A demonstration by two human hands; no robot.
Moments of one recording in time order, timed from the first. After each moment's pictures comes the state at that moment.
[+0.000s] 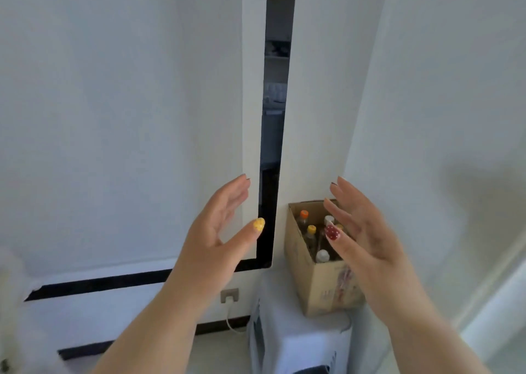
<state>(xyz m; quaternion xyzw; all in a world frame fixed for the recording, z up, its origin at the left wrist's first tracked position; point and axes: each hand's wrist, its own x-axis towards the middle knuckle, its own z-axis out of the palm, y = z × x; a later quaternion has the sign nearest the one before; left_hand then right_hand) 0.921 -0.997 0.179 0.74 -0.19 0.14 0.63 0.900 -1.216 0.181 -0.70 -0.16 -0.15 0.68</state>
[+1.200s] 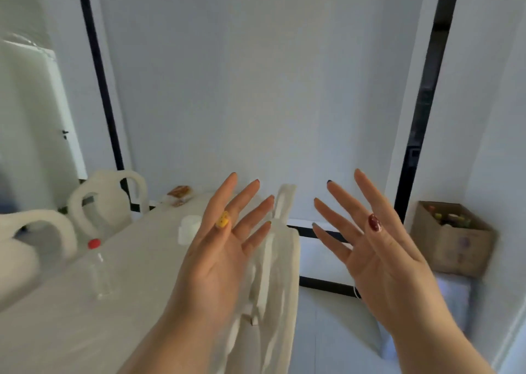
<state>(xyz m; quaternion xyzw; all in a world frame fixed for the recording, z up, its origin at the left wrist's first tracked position) 0.141 -0.680 0.252 0.53 -0.17 0.27 0.79 0.214 -0.880 0.258 -0.47 -0.37 0.03 0.80</state>
